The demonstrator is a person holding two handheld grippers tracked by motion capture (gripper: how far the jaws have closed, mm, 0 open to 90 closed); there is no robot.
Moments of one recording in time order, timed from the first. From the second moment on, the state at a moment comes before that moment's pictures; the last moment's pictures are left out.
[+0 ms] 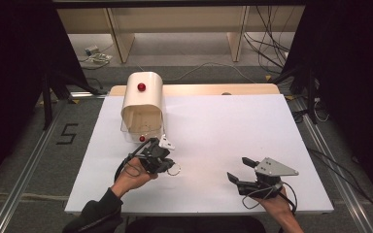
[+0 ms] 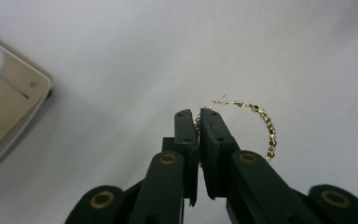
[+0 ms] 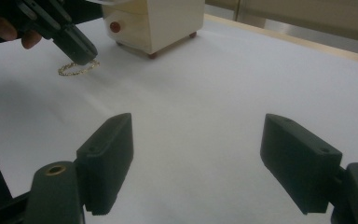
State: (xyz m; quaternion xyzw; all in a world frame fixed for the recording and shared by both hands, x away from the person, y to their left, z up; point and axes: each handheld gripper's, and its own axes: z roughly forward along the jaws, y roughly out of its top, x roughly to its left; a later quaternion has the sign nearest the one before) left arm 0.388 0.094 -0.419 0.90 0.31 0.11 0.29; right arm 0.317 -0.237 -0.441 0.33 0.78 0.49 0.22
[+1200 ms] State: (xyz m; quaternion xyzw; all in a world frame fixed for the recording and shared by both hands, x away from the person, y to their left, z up) left arm 0.383 0.113 -0.342 0.86 0.31 0.16 0.38; right arm 0.317 -0.236 -0.442 0.34 0.78 0.49 0.22
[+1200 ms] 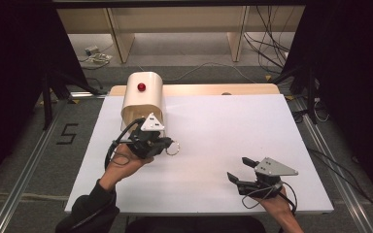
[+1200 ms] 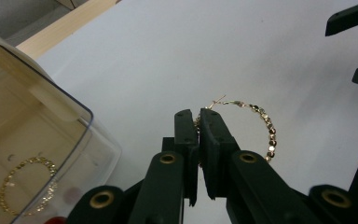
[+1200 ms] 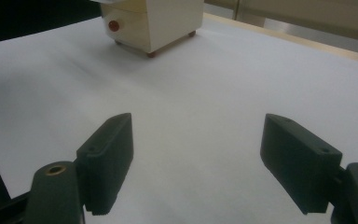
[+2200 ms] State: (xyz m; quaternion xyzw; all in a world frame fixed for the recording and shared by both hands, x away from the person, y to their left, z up) left arm 0.400 0.148 -0.323 0.81 0.35 0.17 0.43; right arm 0.317 -0.236 -0.443 0.34 0.78 0.49 0.22
